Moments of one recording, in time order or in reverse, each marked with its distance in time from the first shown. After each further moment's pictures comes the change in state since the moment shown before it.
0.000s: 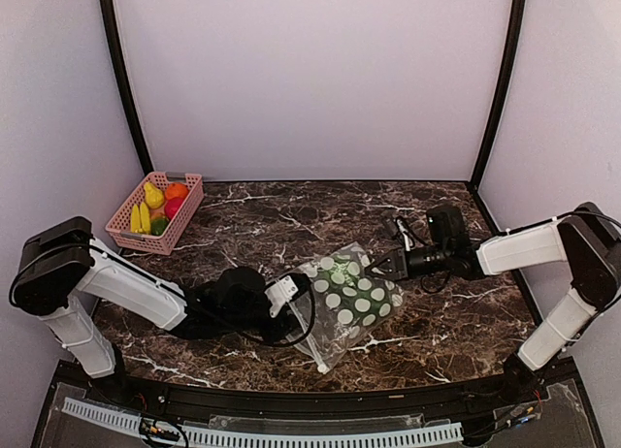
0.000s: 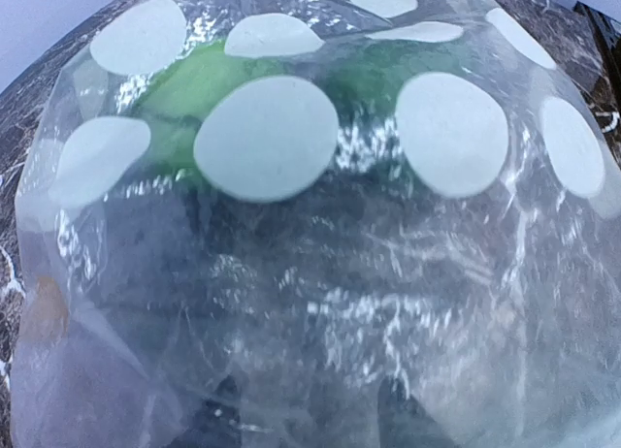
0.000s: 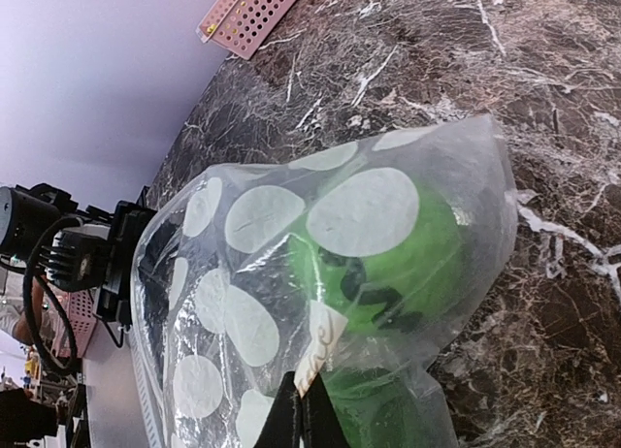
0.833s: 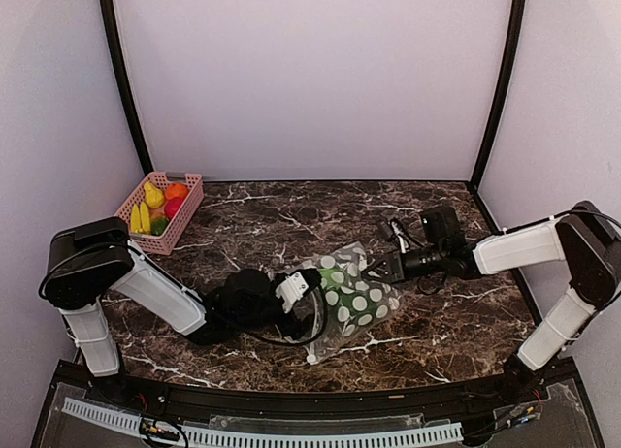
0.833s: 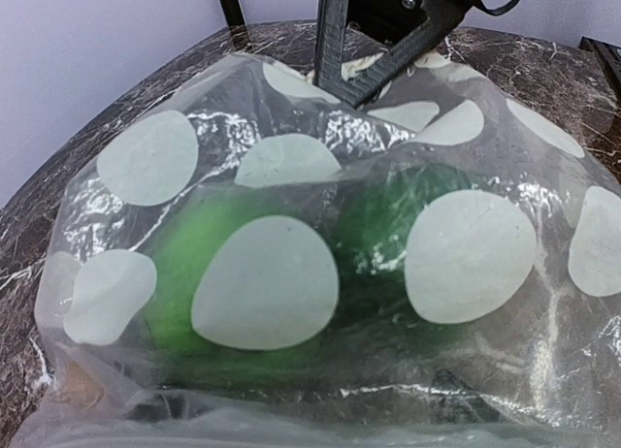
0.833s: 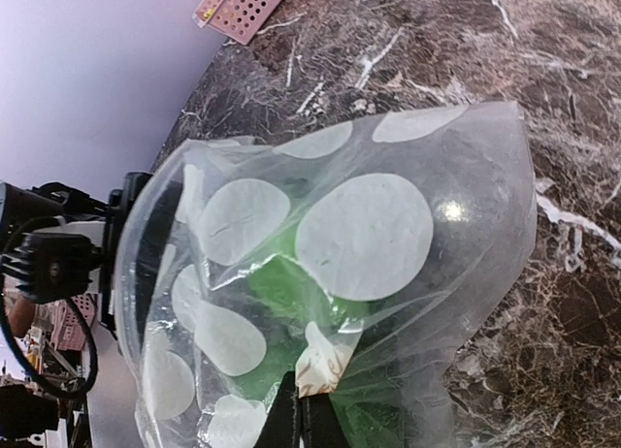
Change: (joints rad) left arm -0.002 0.190 0.032 0.383 -0.036 0.105; right arm 0.035 0.003 0.021 -0.042 0.012 -0.006
